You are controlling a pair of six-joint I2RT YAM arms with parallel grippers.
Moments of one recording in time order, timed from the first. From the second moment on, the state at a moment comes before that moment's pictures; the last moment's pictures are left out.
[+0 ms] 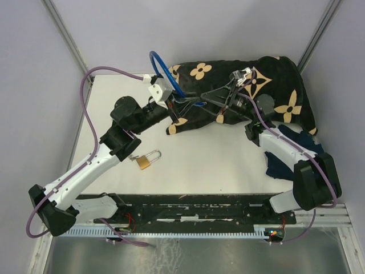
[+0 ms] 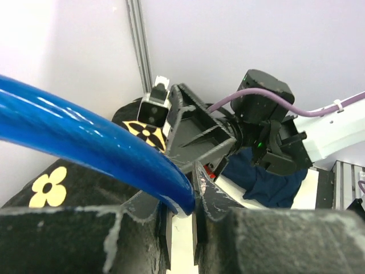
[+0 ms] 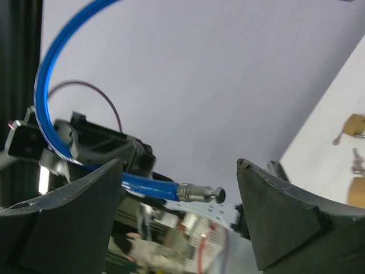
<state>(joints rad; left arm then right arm) -0.75 1.14 1.19 0.21 0.33 0.00 0.35 1.43 0.92 0.92 -0.82 1.50</state>
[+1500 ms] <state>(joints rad) -0.75 1.07 0.60 0.55 0.38 -0.22 0.23 1.46 0.91 0.87 -0.63 1.87</state>
